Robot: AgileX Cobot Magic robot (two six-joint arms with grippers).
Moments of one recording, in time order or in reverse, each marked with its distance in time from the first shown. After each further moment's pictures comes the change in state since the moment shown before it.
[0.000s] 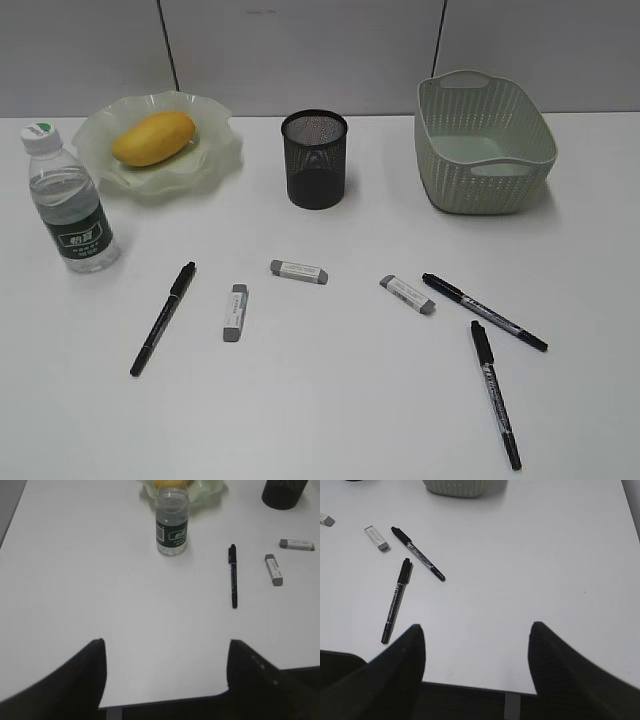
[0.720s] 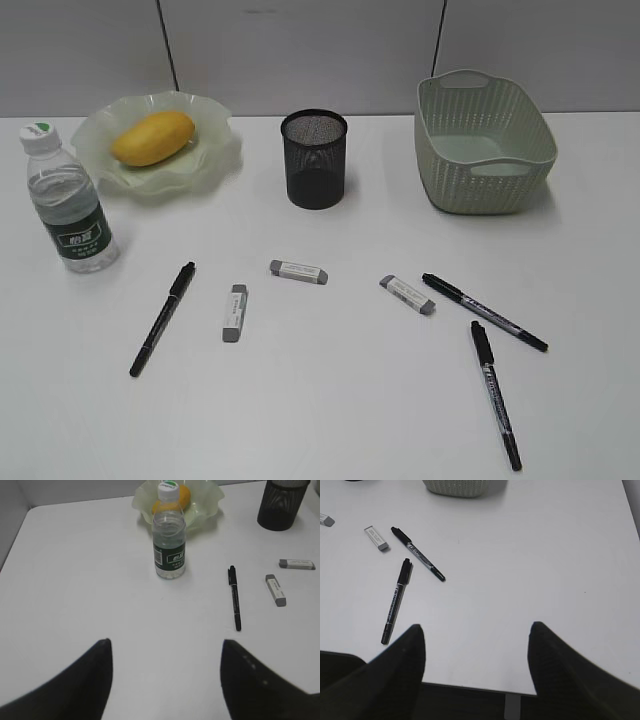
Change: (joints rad) left arm 0.000 -0.059 0.095 -0.009 -0.145 0.038; right arm 0.000 0.000 0.000 0.001 -0.001 0.000
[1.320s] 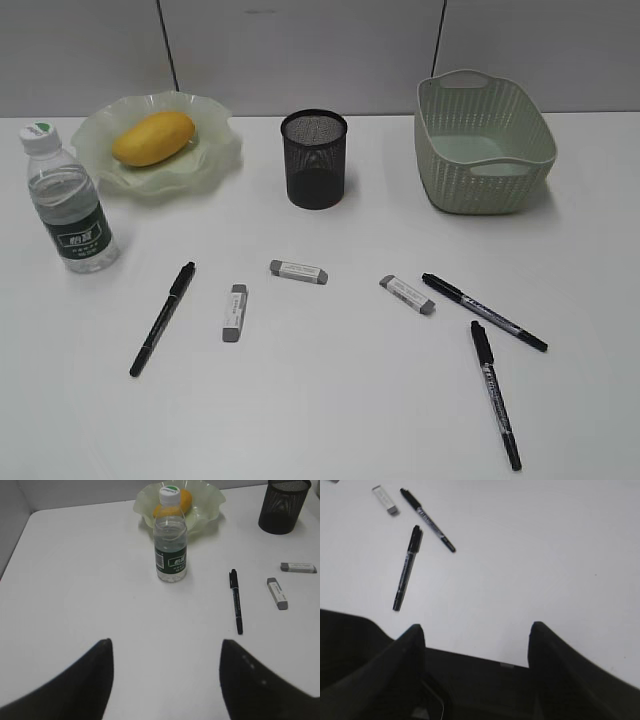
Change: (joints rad) left arm 0.000 0.000 0.000 0.003 -0.006 0.000; right arm 0.000 0.322 -0.182 0.047 0.106 -0.092
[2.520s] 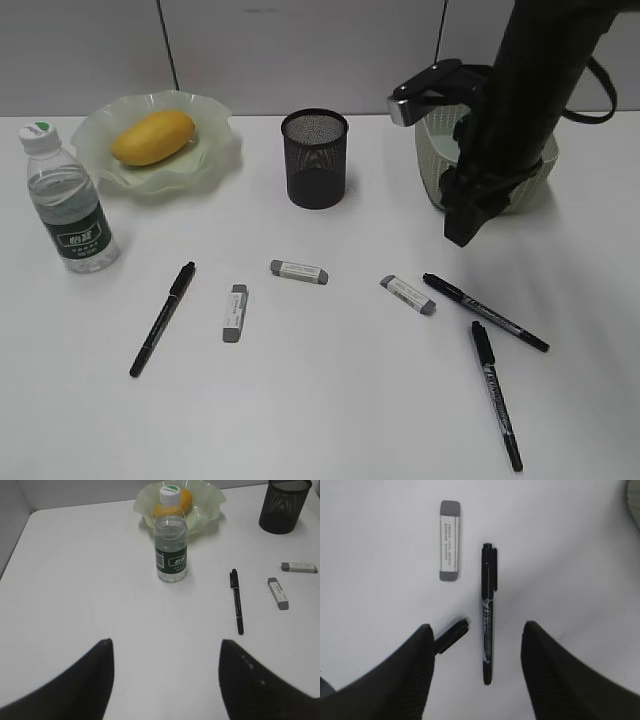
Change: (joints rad) left arm 0.000 0.000 0.000 0.001 -0.001 0.001; right arm 0.243 1.464 -0.733 0.050 -0.105 -0.385
